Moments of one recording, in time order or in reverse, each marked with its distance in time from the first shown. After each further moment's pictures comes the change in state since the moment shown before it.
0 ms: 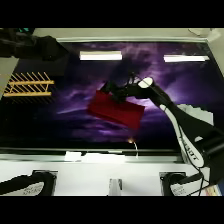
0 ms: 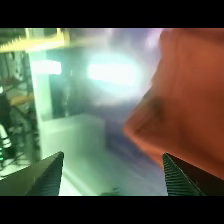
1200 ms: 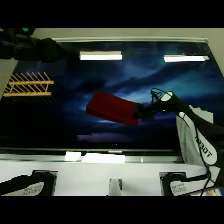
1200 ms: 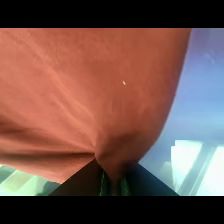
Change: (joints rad) left arm 0.000 0.006 -0.014 0.000 -0.008 0.000; right arm -0.247 0.042 -0.327 -0.325 0.166 0.061
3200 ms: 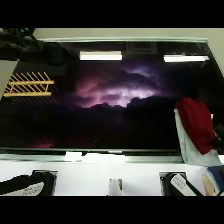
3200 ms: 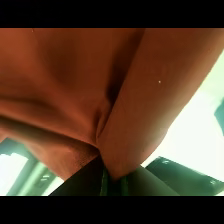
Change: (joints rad) left arm -0.037 -0.013 0.000 0.004 -0.014 0.054; right arm -0.894 0.500 -0.032 -0.690 0.670 0.207
